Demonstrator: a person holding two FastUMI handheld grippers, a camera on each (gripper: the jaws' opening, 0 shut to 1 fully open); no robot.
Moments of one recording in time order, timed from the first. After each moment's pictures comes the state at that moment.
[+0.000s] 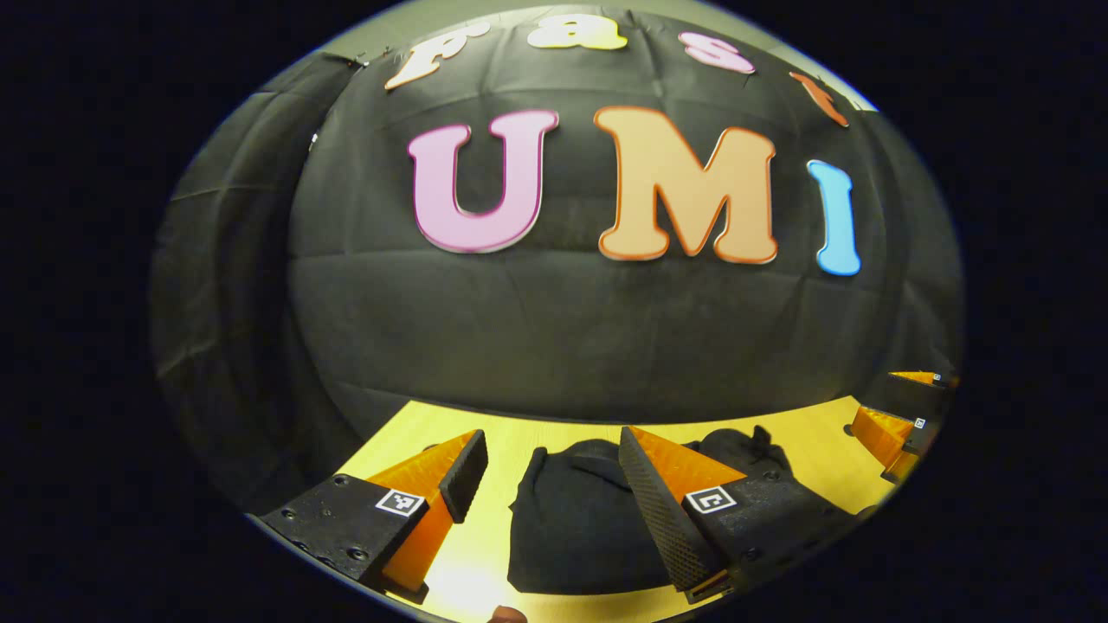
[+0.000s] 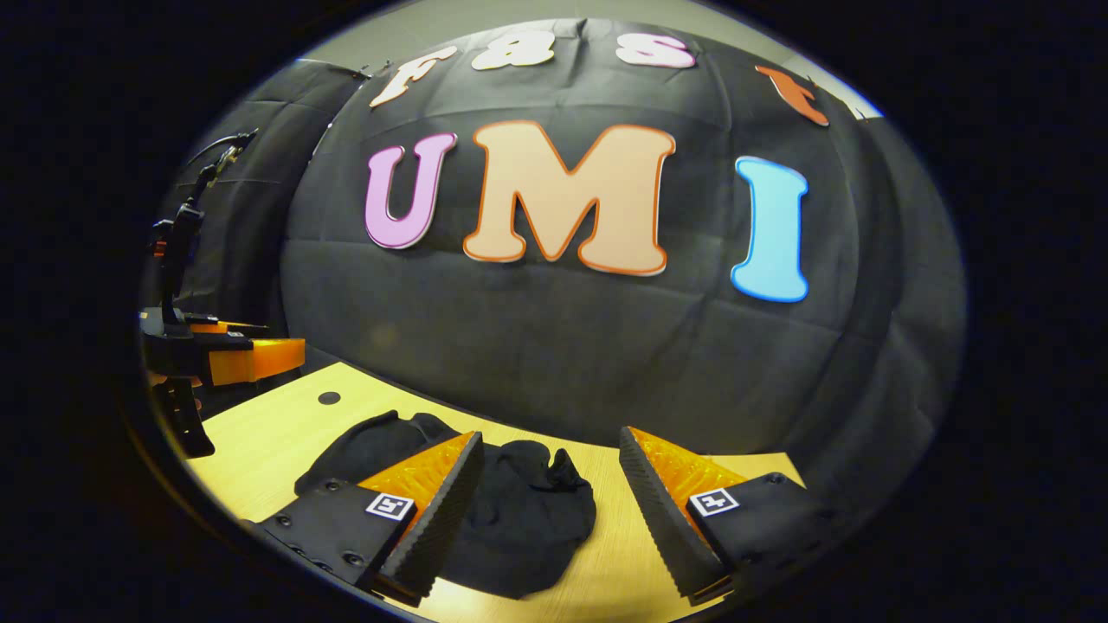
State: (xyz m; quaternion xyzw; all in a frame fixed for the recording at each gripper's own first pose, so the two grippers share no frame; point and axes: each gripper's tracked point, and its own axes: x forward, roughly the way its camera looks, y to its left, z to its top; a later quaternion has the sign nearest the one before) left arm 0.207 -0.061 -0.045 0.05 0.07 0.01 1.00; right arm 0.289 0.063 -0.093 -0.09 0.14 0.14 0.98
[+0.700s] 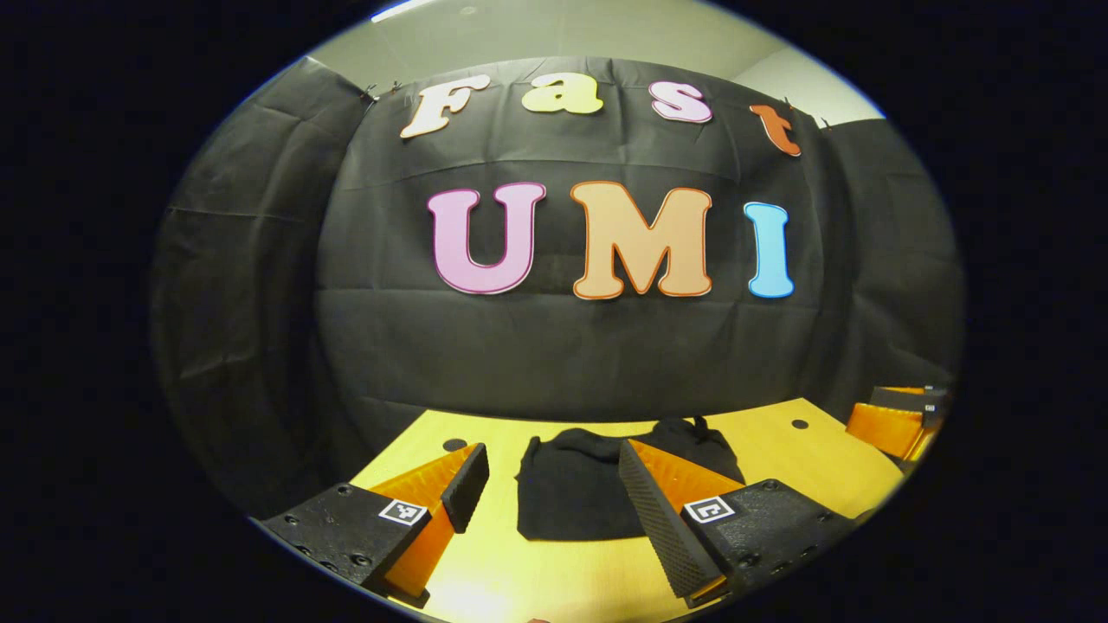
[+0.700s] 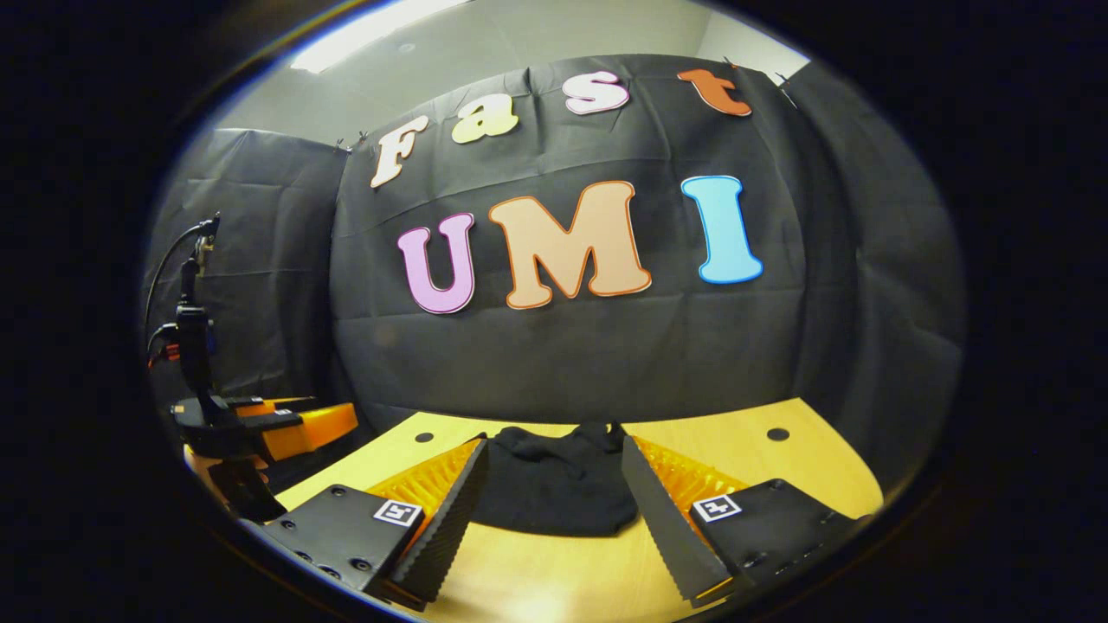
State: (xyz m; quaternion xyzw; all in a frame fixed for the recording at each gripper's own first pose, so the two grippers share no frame) left arm 0.050 -0.071 -0.038 0.05 0.04 -0.02 1.00; right arm 0.109 0.062 -0.066 0.06 0.13 0.17 0.98
